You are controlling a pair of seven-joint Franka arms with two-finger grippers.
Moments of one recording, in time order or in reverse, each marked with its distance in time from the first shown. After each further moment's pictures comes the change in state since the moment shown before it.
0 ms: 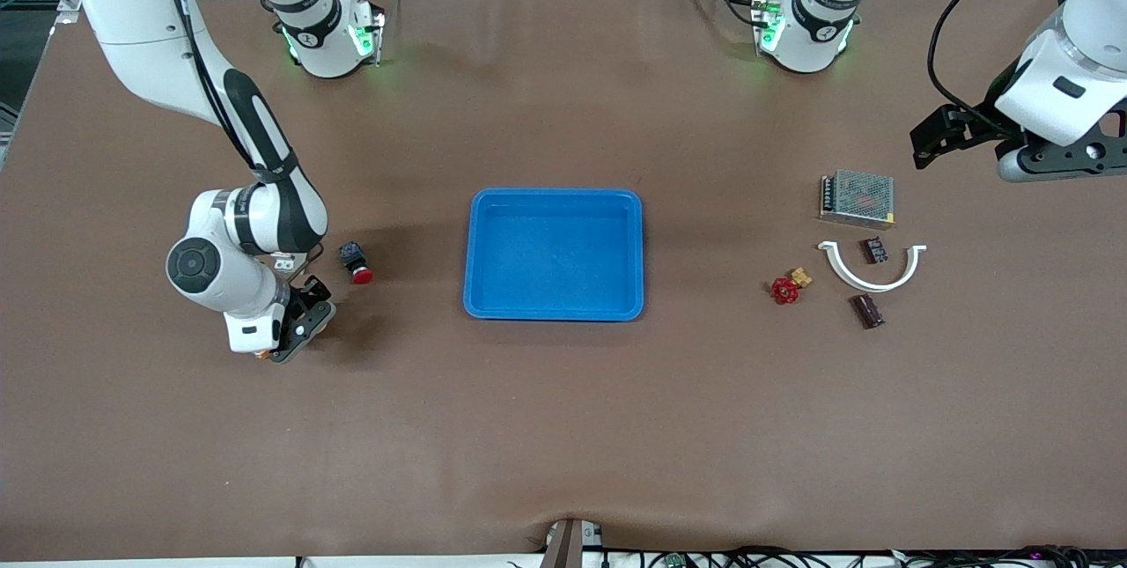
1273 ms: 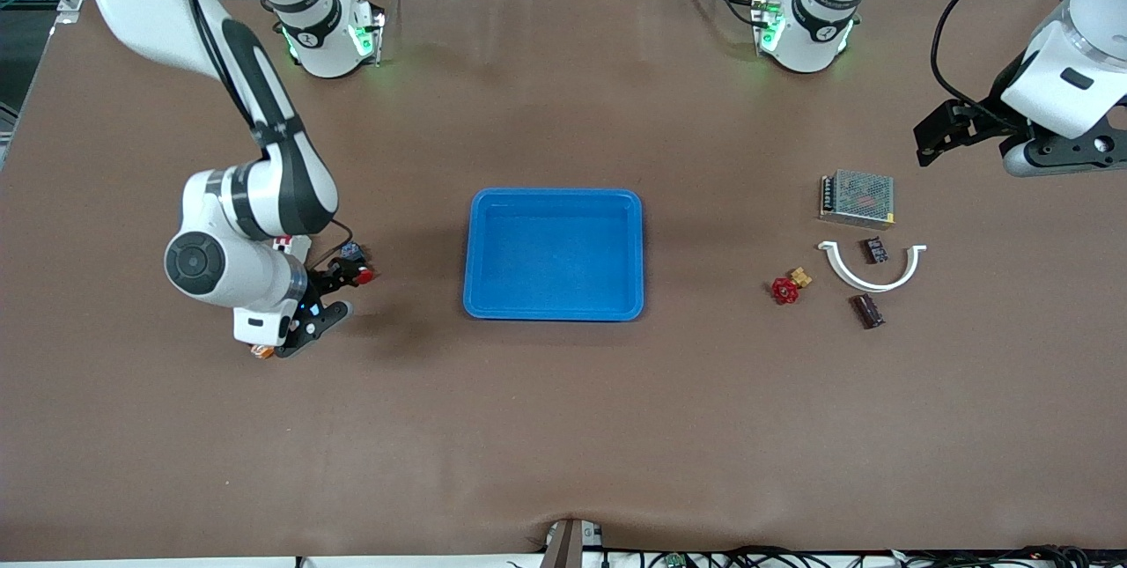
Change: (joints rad) left arm 0.001 -0.008 0.000 0.006 0.000 0.000 0.000; right arm 0.108 -0.149 0.014 0.154 0.031 -0.461 0.418
